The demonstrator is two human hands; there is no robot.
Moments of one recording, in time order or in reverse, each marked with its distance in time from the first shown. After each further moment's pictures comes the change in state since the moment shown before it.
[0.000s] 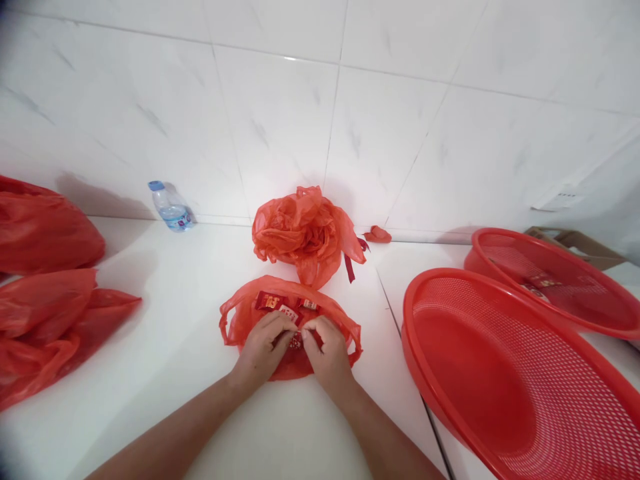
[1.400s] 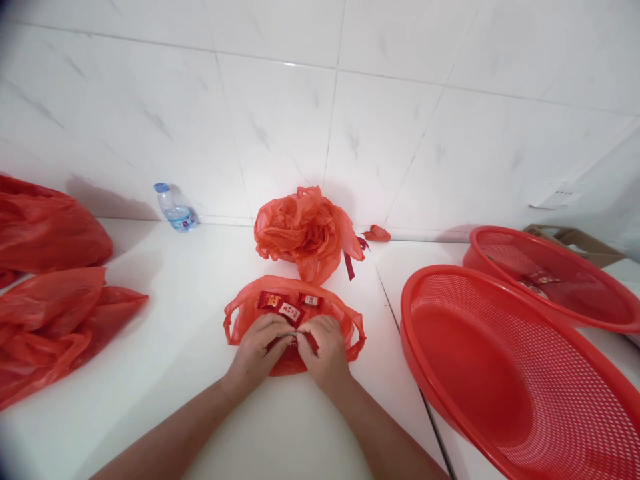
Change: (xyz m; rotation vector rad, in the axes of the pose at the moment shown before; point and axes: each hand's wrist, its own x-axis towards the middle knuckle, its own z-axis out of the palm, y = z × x) left_hand -0.016 0.006 -0.009 0.015 0.010 0.012; right_hand -0.004 -0.006 0.002 -0.159 0.078 -0.217
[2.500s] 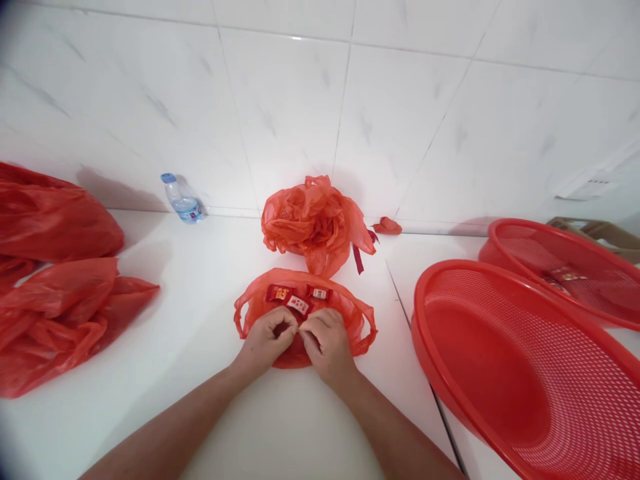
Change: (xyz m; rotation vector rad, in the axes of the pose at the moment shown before) left_hand 0.008 0.005 -0.004 -0.187 -0.043 -0.246; right_hand 0.002 0.000 0.004 0.012 -0.086 -0.081
